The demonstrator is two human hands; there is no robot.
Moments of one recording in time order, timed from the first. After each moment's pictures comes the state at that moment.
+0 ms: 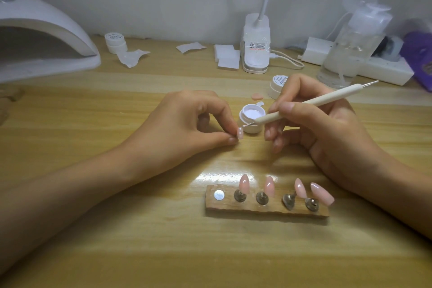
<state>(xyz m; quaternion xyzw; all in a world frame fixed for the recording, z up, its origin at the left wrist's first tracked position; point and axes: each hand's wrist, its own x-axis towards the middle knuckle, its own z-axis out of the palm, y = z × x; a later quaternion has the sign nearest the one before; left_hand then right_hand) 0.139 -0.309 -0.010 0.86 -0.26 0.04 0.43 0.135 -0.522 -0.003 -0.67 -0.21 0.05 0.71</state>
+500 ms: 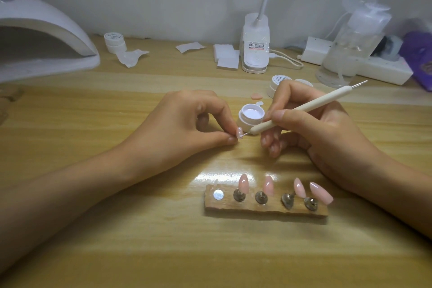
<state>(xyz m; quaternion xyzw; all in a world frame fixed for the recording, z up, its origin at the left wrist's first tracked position) 0.140 -0.310 -0.009 0.86 -0.26 0.03 0.43 0.135 -0.521 -0.003 -0.69 -0.21 0.08 0.68</state>
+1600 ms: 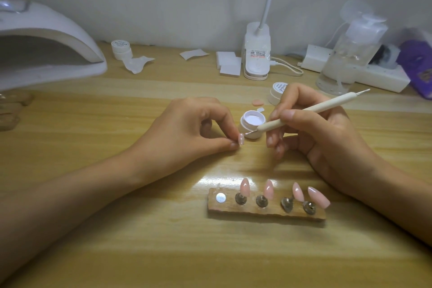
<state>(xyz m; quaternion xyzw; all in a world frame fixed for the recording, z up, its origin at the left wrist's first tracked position) 0.139 -0.307 -0.010 0.87 -0.26 0.04 0.43 0.138 -0.523 -0.004 -0.66 -0.22 0.06 0.72</state>
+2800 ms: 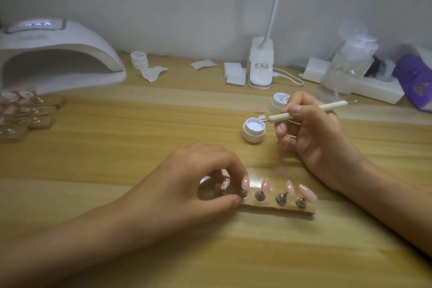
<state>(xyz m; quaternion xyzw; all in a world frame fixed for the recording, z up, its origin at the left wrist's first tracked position) 0.069 -0.306 0.001 0.87 -0.31 0.02 0.37 0.146 -0.528 -0.004 -0.58 -0.16 0.08 0.80</state>
